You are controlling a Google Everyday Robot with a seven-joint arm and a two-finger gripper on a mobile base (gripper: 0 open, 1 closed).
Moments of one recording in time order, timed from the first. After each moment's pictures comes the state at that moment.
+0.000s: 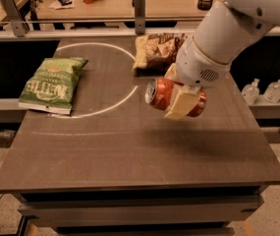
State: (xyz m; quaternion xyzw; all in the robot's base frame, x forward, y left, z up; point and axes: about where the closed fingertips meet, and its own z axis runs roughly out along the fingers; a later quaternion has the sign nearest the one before) arm 0.471 -0.070 0.899 -0.71 0.67 0.11 0.18
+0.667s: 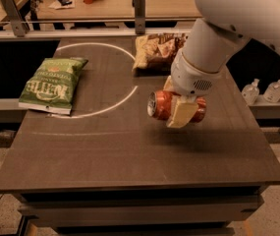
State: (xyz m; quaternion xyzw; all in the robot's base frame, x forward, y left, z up) arm 0.472 -0.079 0.867 -0.73 0.67 0.08 0.12
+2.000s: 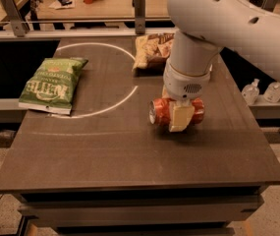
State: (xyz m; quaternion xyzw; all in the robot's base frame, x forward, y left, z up) arm 0.481 -0.087 0.839 -0.75 0.66 0.04 0.04
